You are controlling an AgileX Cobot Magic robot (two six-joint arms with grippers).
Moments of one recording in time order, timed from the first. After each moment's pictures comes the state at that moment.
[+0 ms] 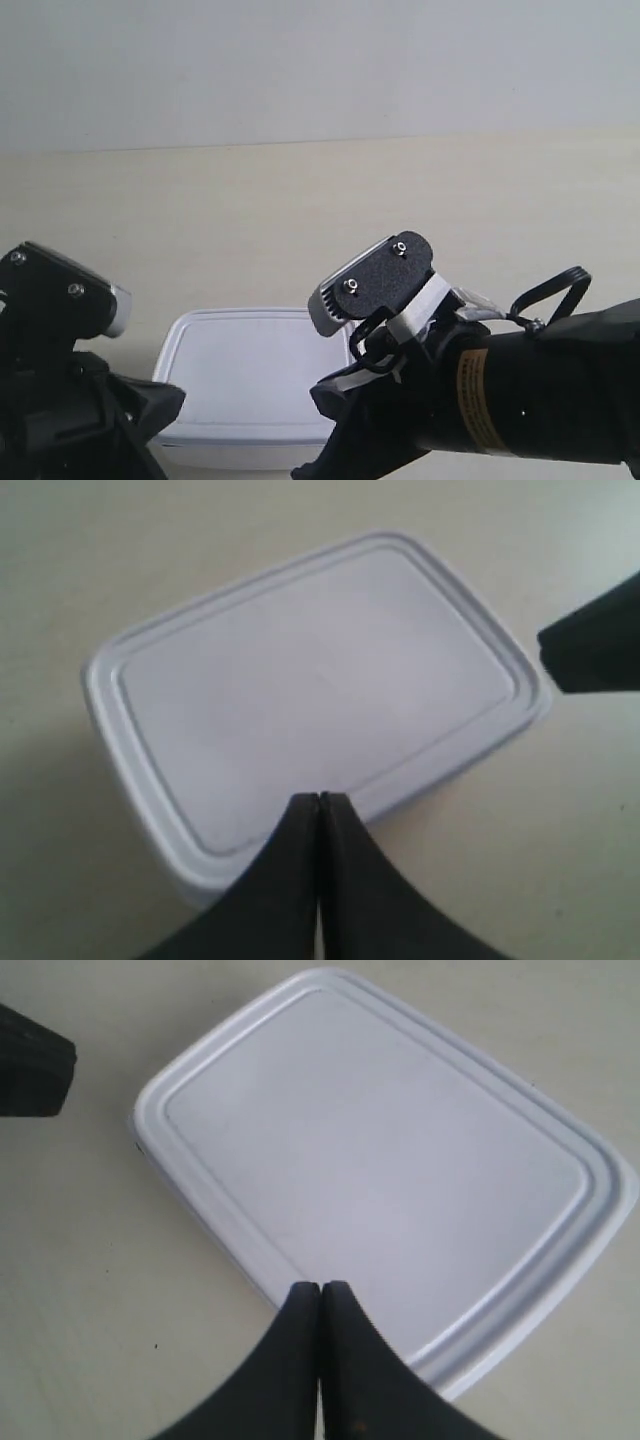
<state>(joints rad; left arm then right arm) -1.00 1.14 -0.44 1.03 0.42 -1.43 0.94 1.40 -0.54 -1.18 -0.03 1.40</state>
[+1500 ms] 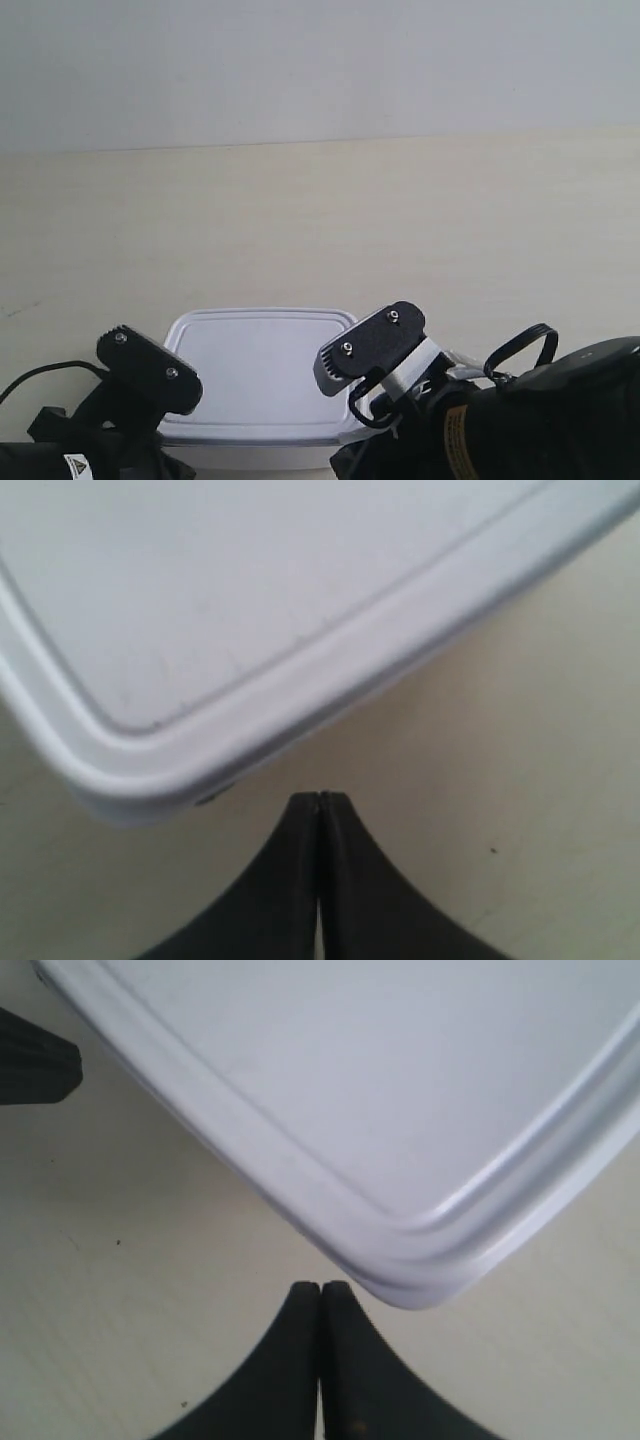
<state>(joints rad) -0.97 1.46 -0.42 1.01 0.29 -1.41 0.94 1.55 -0.49 -1.18 -0.08 1.48</state>
